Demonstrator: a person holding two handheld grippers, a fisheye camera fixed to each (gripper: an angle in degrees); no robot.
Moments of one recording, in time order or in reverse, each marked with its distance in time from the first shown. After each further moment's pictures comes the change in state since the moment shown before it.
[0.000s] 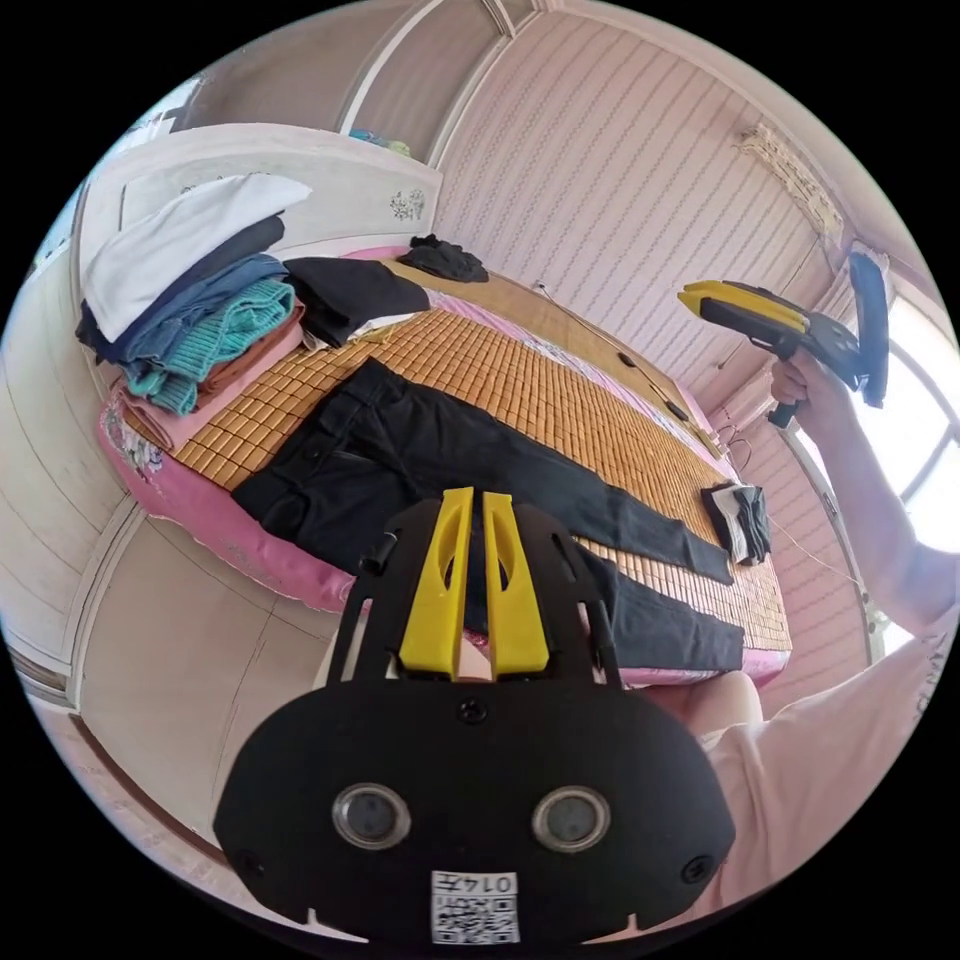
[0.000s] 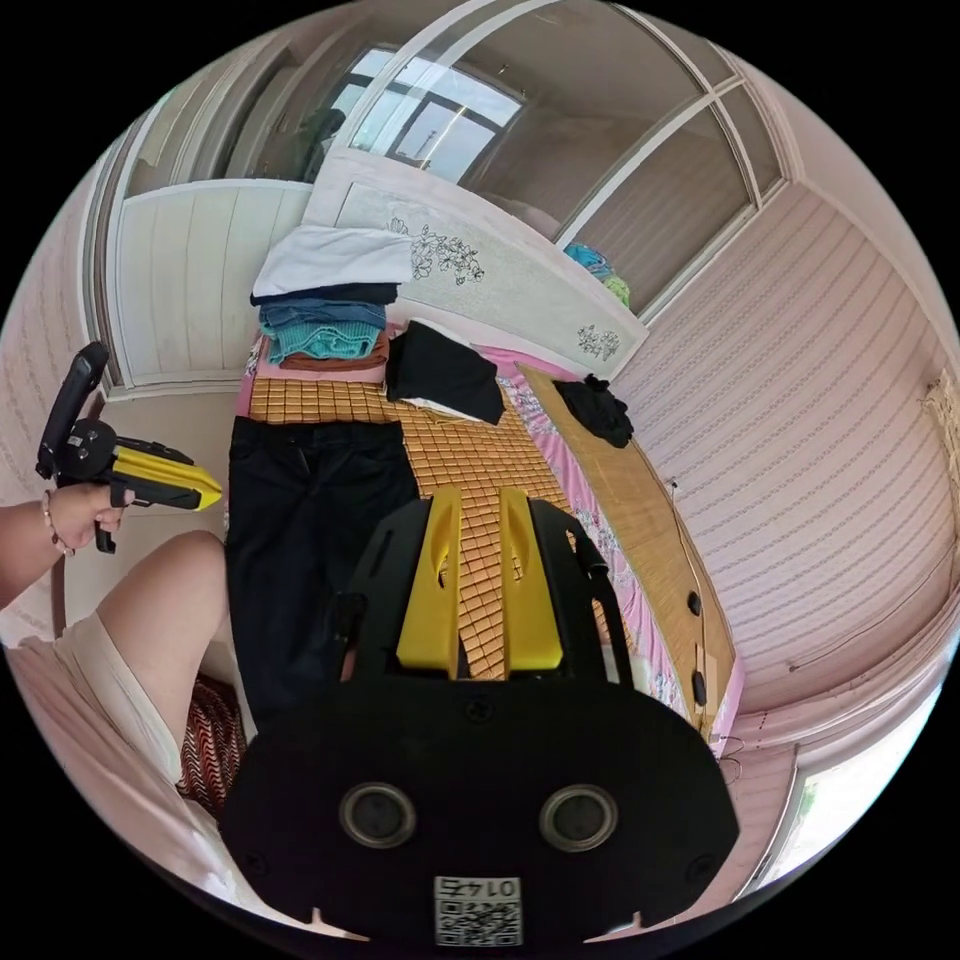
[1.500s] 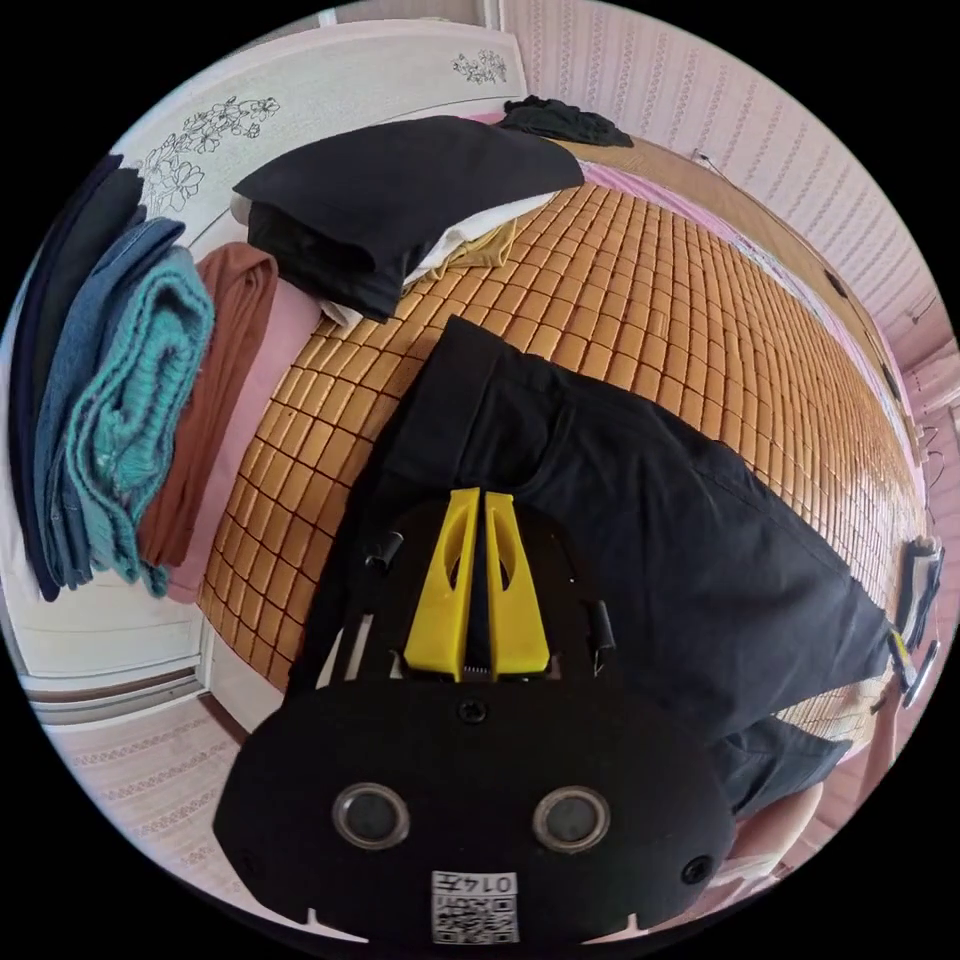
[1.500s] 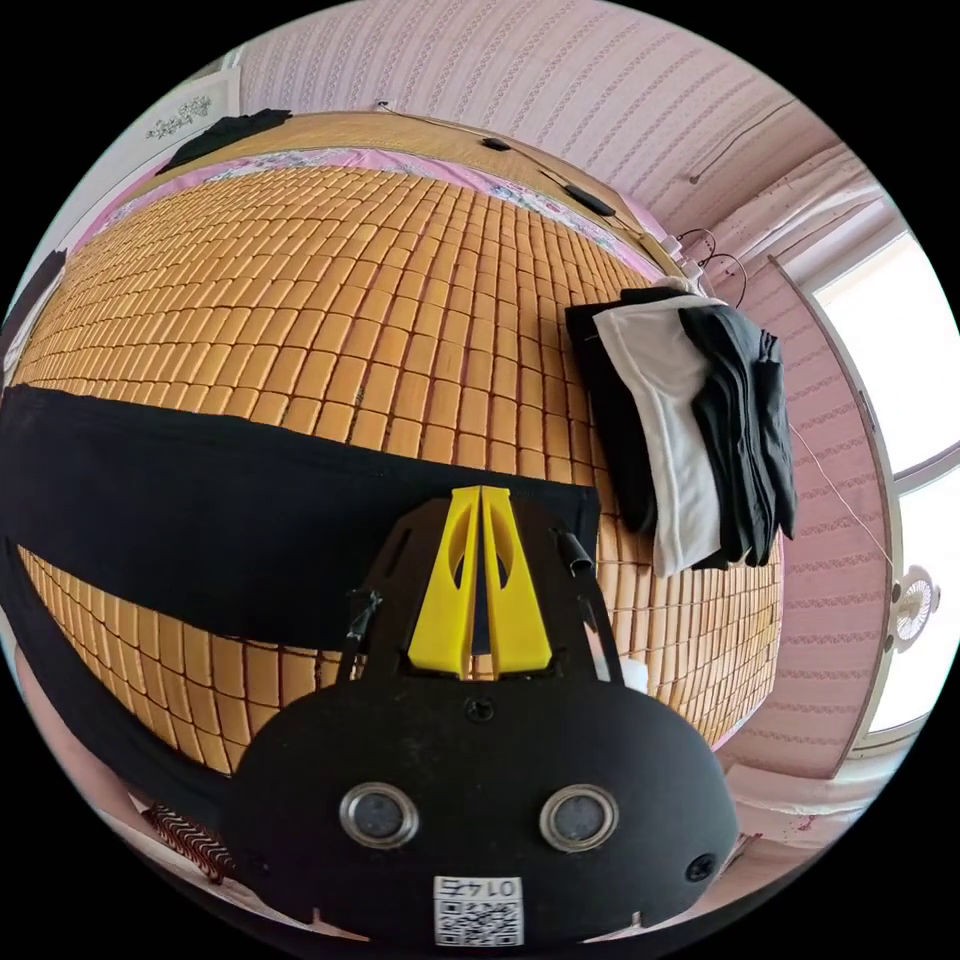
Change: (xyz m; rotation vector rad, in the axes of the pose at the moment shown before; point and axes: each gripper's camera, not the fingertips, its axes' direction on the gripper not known) left arm -0.007 -0.175 0.312 -0.406 -0.484 -0.028; right arm 0.218 0.480 0.220 -0.772 0.259 0.931
